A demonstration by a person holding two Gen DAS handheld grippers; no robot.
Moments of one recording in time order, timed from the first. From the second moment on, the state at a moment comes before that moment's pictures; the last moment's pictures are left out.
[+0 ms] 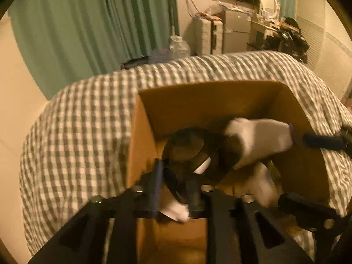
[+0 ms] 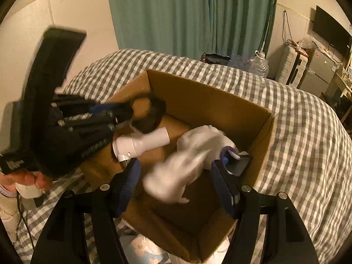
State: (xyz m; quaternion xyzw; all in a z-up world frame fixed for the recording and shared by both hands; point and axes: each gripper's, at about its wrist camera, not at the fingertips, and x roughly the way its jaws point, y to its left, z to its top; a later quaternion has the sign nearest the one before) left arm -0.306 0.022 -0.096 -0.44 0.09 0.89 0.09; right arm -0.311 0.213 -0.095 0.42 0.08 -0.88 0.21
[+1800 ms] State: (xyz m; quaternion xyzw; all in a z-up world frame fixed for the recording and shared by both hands) left arm -0.152 0.062 -0.155 -0.48 0.02 0.88 0.01; right arm -0.269 0.273 -0.155 0.52 0.14 -0.82 0.22
